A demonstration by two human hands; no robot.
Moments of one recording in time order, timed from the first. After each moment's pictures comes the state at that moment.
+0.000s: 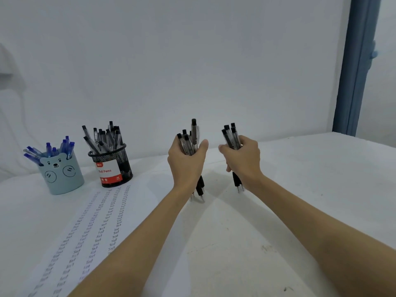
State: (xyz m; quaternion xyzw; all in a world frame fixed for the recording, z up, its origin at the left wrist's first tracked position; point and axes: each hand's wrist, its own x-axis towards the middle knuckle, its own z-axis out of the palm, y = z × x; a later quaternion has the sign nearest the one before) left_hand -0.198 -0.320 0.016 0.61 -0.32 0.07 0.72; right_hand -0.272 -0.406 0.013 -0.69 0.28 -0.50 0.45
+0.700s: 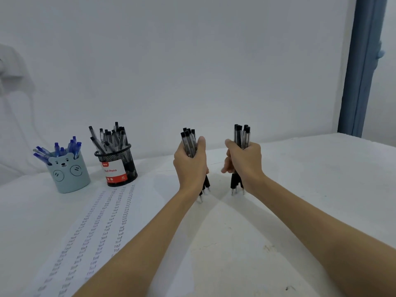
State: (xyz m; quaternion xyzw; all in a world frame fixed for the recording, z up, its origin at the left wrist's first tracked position) left_hand -0.203 -0.322 0.014 0.60 -0.30 0.04 0.74; right_hand -0.276 -0.394 0.017 -0.61 0.27 -0.48 0.58
